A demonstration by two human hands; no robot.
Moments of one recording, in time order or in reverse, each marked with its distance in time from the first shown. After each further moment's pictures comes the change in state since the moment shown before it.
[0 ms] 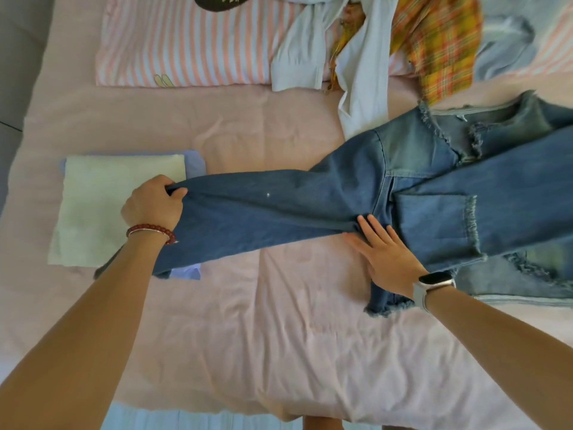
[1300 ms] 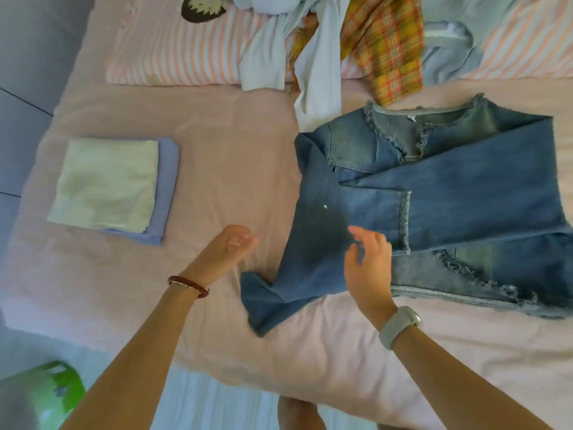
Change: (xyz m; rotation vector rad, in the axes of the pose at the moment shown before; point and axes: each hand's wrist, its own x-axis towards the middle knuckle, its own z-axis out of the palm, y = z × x) left_hand -0.192 0.141 0.047 -0.575 -0.583 -0.105; right_hand -0.093 0.041 -0.009 1.041 0.544 0.411
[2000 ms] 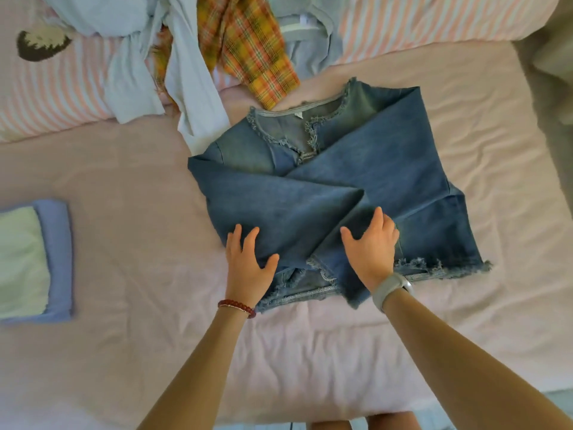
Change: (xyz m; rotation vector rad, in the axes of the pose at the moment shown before) left_hand 0.048 0.067 0.174 0.299 0.171 0.327; right_hand 0.075 0.091 -0.097 -0.153 0.100 0.452
